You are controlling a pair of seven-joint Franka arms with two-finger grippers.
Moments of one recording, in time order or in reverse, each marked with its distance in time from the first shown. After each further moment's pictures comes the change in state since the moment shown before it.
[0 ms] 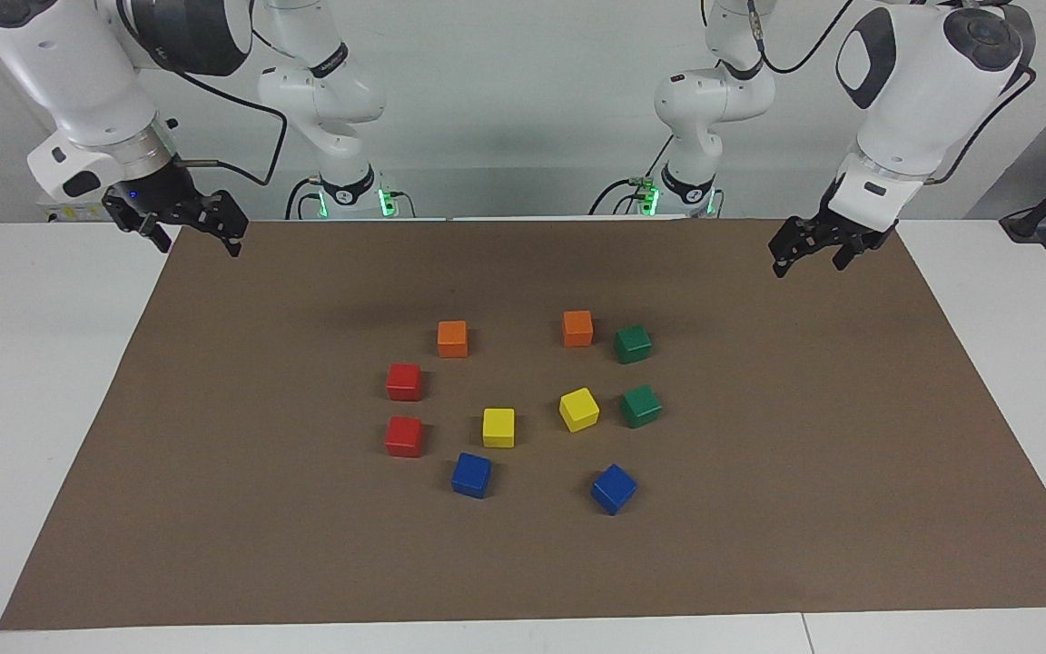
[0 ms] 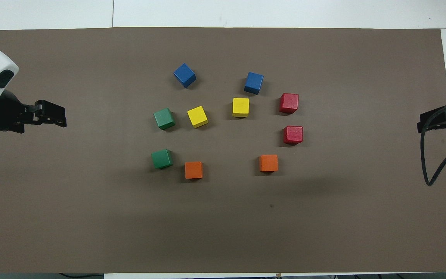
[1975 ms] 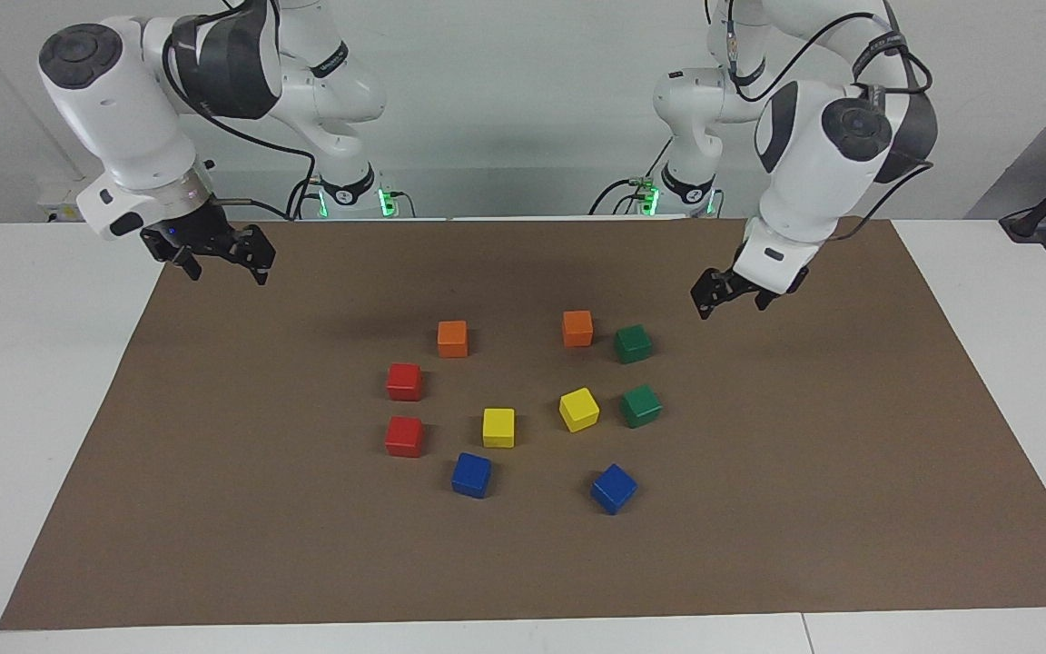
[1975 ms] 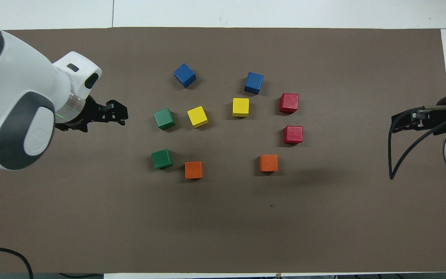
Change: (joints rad) left arm -0.160 0.123 -0.025 -0.100 0.000 0.178 -0.250; right arm 0.032 -0.002 0.012 -0.169 0.002 0.180 0.062
